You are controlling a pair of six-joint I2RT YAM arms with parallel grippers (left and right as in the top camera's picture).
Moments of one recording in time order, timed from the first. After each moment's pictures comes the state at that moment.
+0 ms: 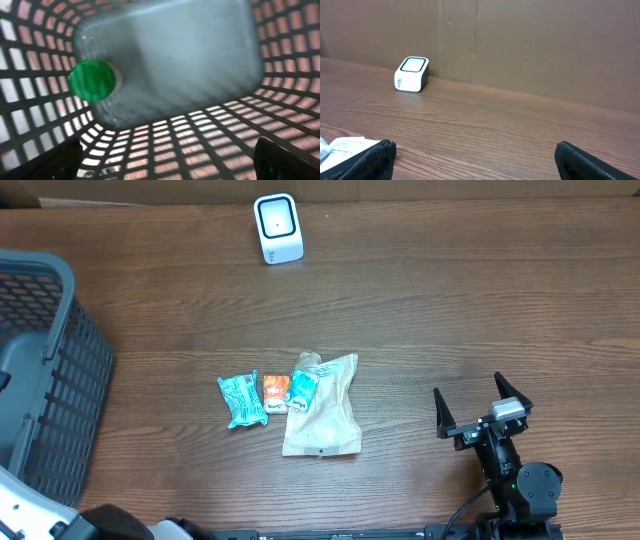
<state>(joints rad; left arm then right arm) 0.92 1.54 1.79 -1.45 -0.06 -0.31 0.03 0.01 0.02 -0.02 -0.20 -0.09</state>
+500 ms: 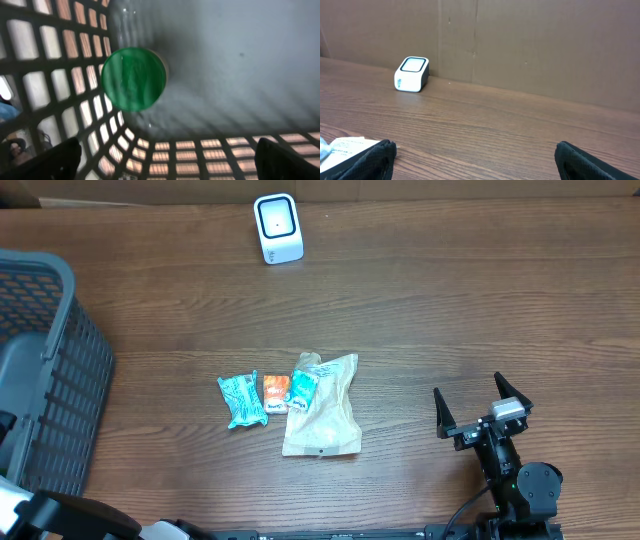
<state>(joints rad) 1.04 1.58 1.49 -1.26 -0.17 -0.28 0.03 0.01 0.02 -0.02 -0.20 -0.09</state>
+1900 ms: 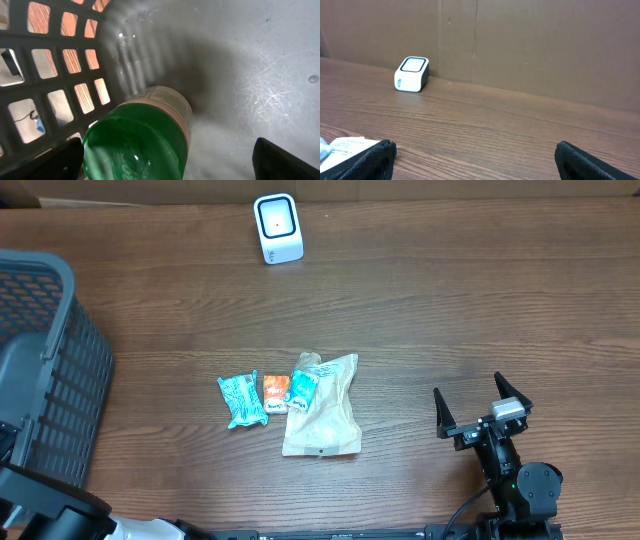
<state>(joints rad) 1.05 1.73 1.35 -0.99 -0.28 -0.10 0.03 0.01 0.02 -0.02 -0.20 -0.09</state>
